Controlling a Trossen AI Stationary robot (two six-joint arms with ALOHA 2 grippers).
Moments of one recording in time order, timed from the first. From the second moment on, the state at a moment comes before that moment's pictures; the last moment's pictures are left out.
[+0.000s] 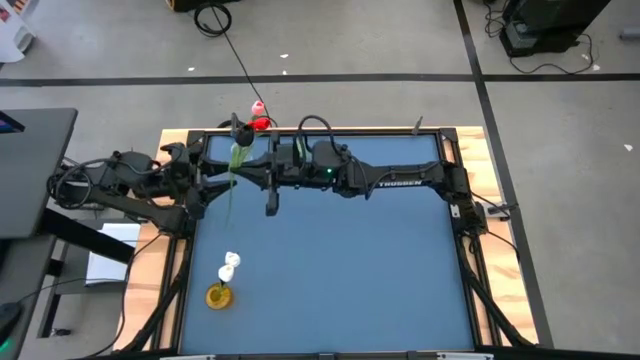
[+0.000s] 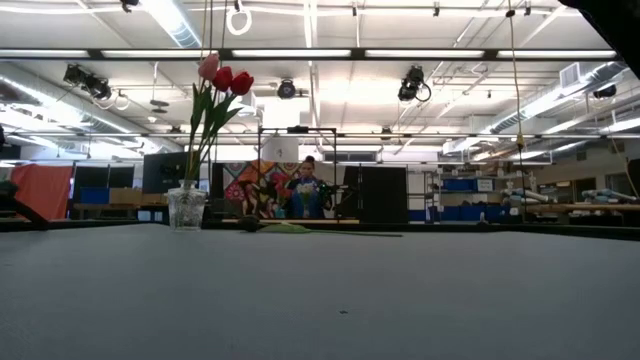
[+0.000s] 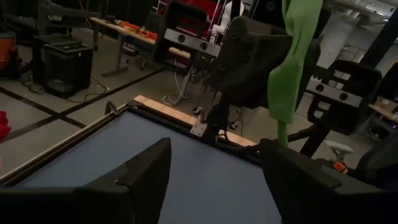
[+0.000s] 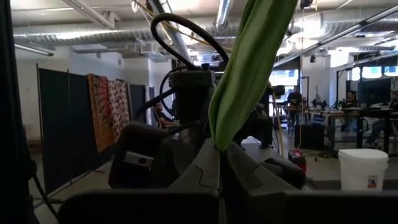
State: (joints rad) left arm -0.21 0.58 0.94 -0.40 -0.40 -0.37; right arm -0.03 2.10 2.00 0.40 -0.04 0.06
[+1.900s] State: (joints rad) left arm -0.22 0.72 0.98 -0.35 -0.33 -0.34; right arm -0.02 2.10 2.00 0.28 -0.06 0.08
